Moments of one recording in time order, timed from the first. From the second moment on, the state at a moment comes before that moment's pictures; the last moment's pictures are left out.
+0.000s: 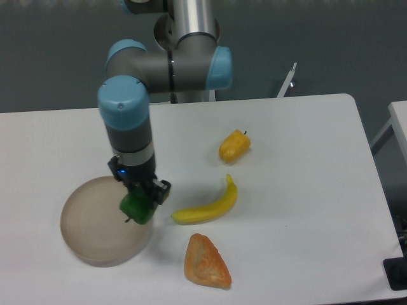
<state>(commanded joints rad) 1.87 -2.08 -1.27 -1.21 1.52 0.51</state>
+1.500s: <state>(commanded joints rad) 1.80 -2.18 -1.35 -1.04 1.52 0.52</state>
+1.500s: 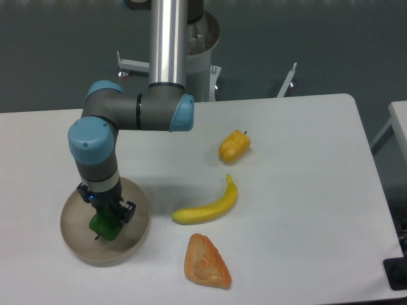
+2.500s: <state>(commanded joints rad) 1.80 -2.19 -1.35 -1.04 1.52 0.52</state>
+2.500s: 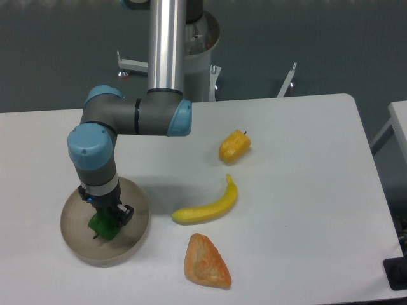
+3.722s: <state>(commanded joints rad) 2.04 -2.06 -1.39 -1.09 1.56 0.92</state>
